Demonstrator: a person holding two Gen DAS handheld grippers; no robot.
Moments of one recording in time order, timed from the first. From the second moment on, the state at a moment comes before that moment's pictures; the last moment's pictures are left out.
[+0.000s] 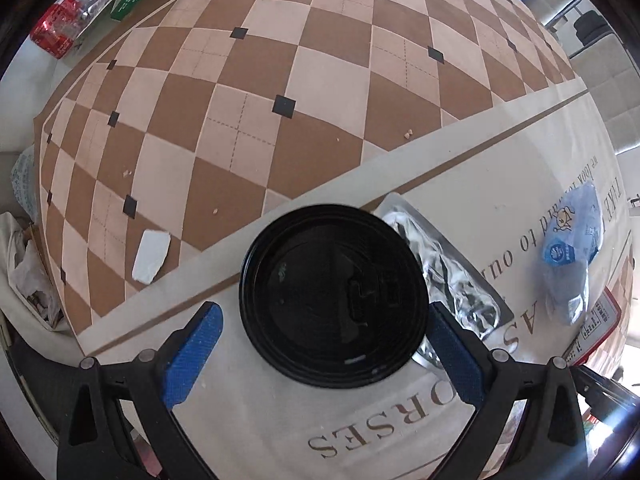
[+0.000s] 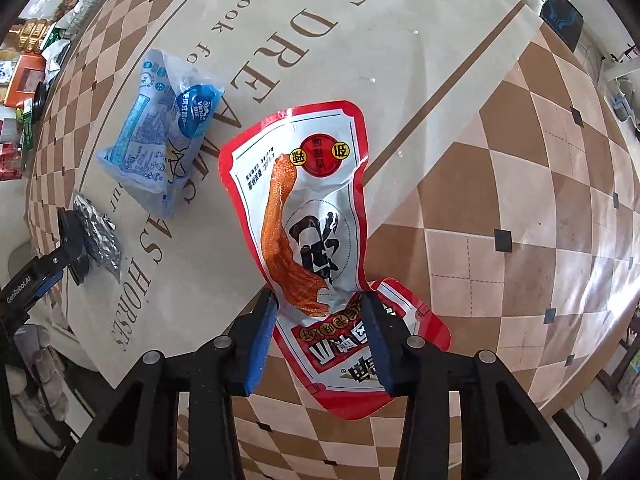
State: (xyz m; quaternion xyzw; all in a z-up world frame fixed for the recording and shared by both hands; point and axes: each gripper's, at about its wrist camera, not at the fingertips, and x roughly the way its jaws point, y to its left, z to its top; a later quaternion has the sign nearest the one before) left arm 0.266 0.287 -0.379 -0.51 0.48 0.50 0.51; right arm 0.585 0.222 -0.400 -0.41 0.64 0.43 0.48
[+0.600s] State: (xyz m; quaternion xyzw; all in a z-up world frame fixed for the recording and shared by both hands) left arm 0.283 0.253 -0.340 -0.41 0.50 0.52 0.56; right arm 0.547 0.221 -0.383 -0.36 0.65 0.46 0.50
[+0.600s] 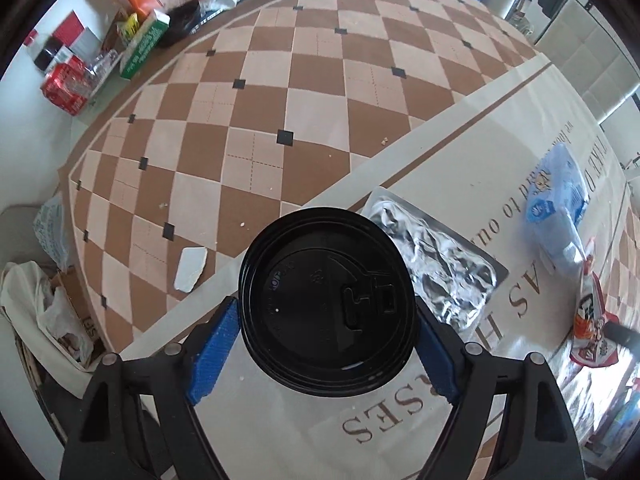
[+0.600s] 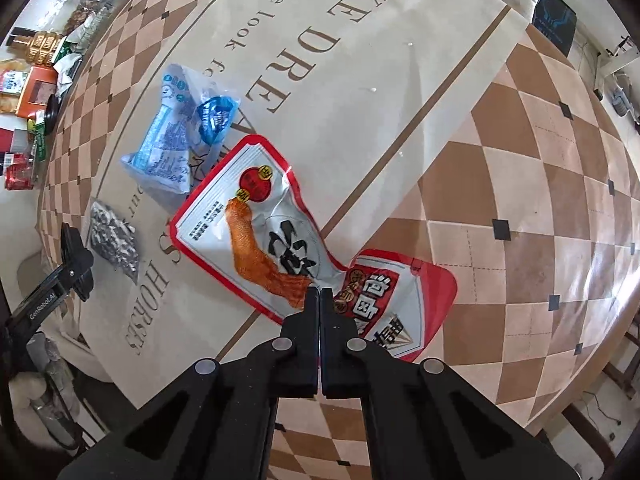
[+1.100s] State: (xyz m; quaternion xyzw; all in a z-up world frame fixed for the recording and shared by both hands) left arm 0.283 0.227 -0.349 -0.41 0.51 0.53 0.55; right arm 0.482 0.275 -0.432 -0.56 0.52 0.47 0.43
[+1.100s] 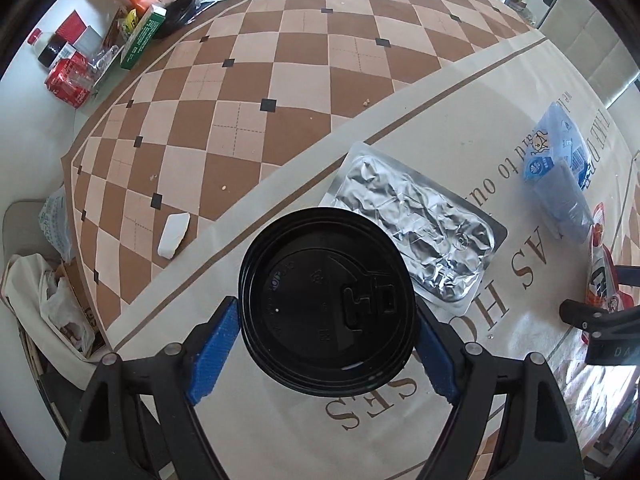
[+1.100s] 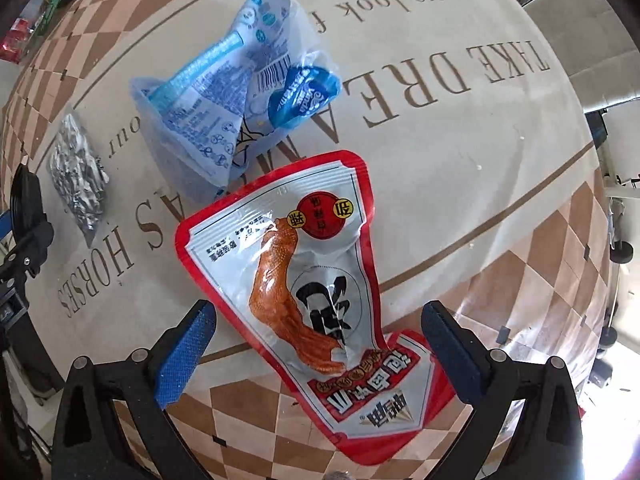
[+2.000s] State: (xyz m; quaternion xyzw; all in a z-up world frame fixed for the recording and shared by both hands) left arm 0.296 0.219 -0.294 -0.36 0.48 0.53 0.60; right arm 0.553 0.206 -0.355 -0.38 0.60 0.50 0.50
